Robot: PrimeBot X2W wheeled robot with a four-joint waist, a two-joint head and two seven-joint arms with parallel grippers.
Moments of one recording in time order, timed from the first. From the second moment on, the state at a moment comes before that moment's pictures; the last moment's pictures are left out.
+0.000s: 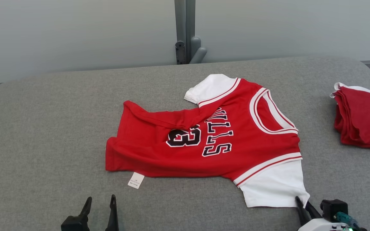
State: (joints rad) left arm 0.05 0.05 -0.10 0.43 -0.19 -0.02 -0.26; right arm -0.05 -0.07 0.00 0.68 0.13 0.13 -0.26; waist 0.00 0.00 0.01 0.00
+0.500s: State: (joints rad) left arm -0.01 0.05 -0.14 0.56 -0.21 -0.06 -0.26; right arm -0.01 -0.17 0.01 0.51 0.24 0.13 -0.26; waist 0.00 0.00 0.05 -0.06
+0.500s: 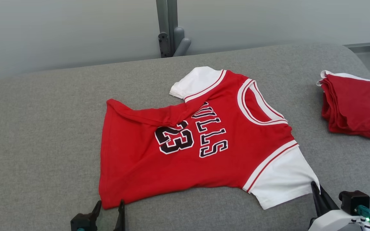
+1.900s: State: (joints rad) left arm -0.14 0.05 -0.11 0.47 -0.18 -0.05 -0.26; right arm -0.06 -0.14 0.04 0.49 0.24 0.13 -0.26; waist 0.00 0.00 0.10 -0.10
